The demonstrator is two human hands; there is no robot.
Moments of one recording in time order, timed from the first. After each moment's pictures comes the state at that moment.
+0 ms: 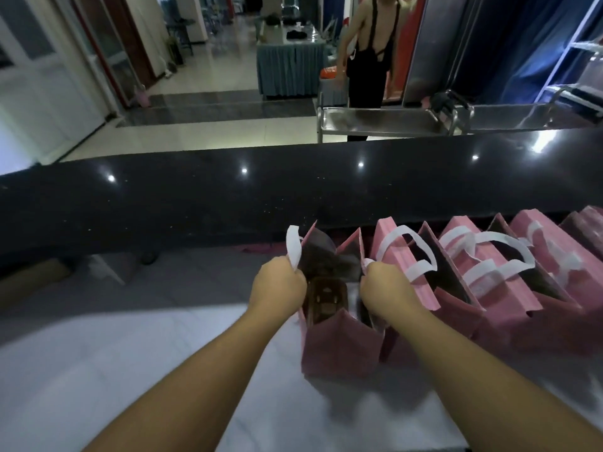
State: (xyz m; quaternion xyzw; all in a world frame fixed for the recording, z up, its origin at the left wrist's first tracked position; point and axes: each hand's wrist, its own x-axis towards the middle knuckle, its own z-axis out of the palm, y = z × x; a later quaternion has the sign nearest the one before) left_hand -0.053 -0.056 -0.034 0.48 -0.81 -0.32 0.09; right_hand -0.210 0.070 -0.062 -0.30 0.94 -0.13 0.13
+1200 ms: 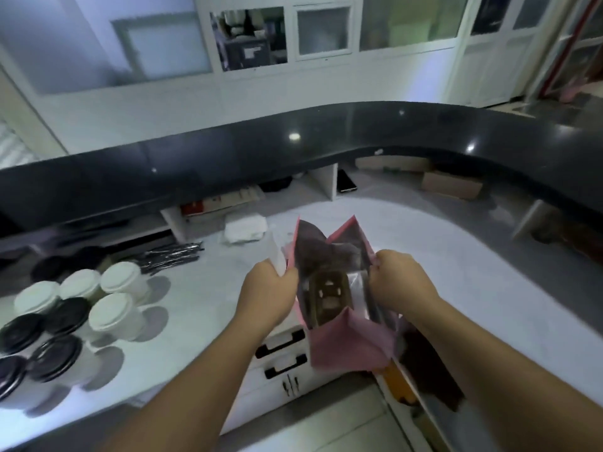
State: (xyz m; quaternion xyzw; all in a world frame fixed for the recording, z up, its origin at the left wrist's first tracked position) left_hand 0.605 0.122 -0.023 0.82 -0.36 -0.25 0.38; right_hand 0.415 -0.008 -0.028 -0.80 0.57 -0.08 0.18
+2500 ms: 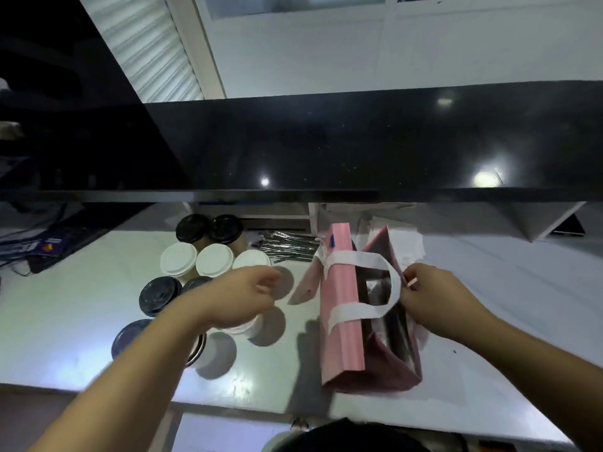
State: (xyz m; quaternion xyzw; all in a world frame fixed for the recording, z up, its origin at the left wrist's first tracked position) left_hand 0.938 0.206 -0.019 0.86 -0.33 -0.34 0.18; right_hand 0.736 -0.045 -0.041 -0.88 0.36 0.07 0.30
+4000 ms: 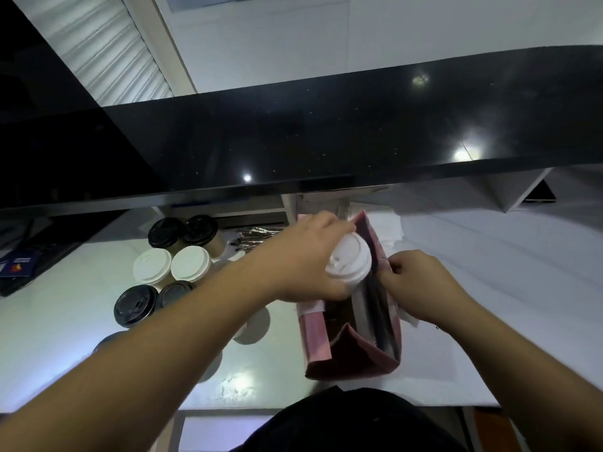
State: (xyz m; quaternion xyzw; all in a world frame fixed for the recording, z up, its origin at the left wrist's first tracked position) left_hand 0.889 0.086 -0.005 0.78 -0.60 -0.14 0.07; right_hand 0.720 -0.054 -0.059 -0.86 0.38 0.01 0.34
